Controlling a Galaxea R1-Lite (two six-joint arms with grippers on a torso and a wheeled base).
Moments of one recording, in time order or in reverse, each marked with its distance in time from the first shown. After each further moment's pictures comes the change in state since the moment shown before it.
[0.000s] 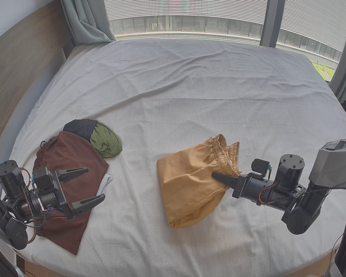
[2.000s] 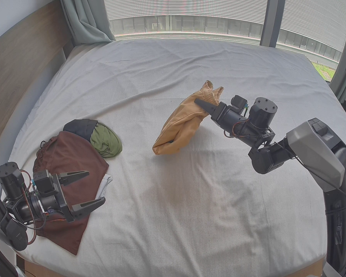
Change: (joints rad) left arm 0.002 0.008 0.016 0.000 -0.011 0.000; right arm -0.070 0.263 -1.011 0.347 0.057 0.222
